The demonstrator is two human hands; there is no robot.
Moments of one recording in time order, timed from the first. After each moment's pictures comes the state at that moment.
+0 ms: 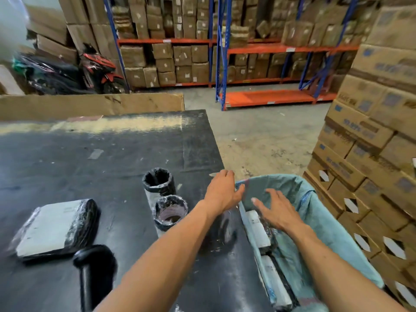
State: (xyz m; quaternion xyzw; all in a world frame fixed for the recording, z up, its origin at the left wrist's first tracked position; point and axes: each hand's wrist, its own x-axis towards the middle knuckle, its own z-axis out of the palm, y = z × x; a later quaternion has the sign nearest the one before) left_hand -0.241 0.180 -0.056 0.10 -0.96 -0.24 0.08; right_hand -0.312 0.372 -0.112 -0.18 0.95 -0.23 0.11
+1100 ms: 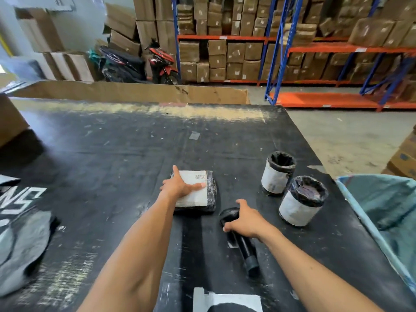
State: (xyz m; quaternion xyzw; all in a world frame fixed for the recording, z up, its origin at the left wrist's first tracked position) left_hand 0.056 -0.201 -0.094 0.48 -0.81 -0.34 -0.05; right_hand -0.010 0.047 -0.090 -0.25 0.88 -0.22 0.33
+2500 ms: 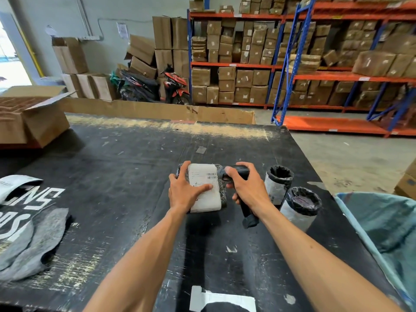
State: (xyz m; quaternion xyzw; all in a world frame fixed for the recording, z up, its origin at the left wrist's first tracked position) left_hand 0.084 -0.148 -0.077 0.39 -0.79 -0.36 0.32; right_hand -0.014 0.030 -0.011 -0.24 0.74 -0.60 0.18
